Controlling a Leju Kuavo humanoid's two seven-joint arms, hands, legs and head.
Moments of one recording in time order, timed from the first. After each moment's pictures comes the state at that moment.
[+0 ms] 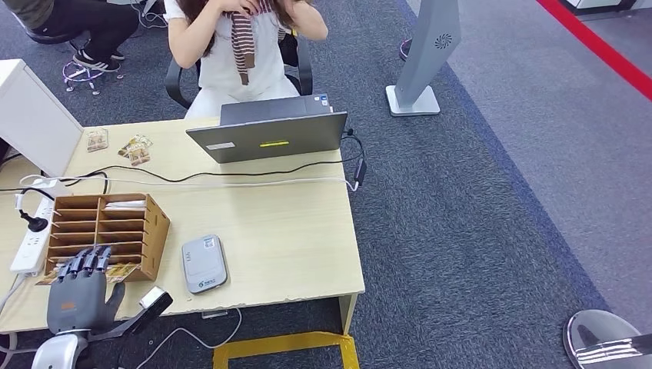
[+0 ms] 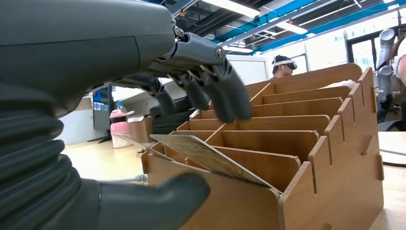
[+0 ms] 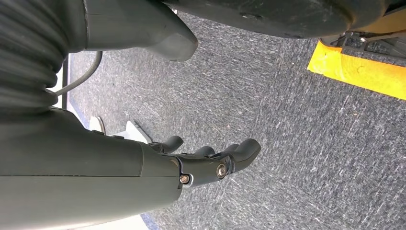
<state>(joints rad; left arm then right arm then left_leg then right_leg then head) -0.08 0.21 -0.16 -1.15 -1.33 0.48 -0.03 -0.02 0.12 0.21 -0.16 0.24 -0.20 0.14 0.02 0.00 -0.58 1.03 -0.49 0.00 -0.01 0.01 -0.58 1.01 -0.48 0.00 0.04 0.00</state>
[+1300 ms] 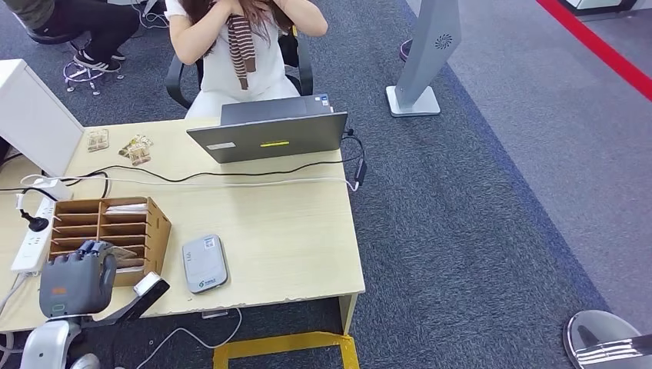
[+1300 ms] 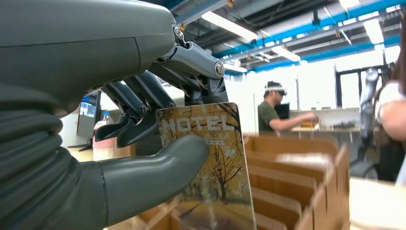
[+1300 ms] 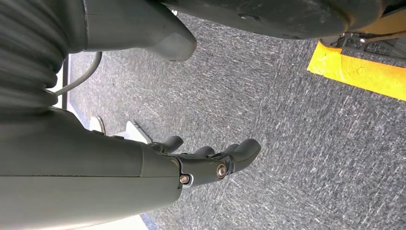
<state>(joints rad) -0.12 0.21 -0.16 -1.24 -1.29 0.48 -0.07 -0.02 0.12 0.20 -0.16 0.24 -0.20 0.14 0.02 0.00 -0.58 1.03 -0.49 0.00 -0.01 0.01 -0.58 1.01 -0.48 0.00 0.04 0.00</state>
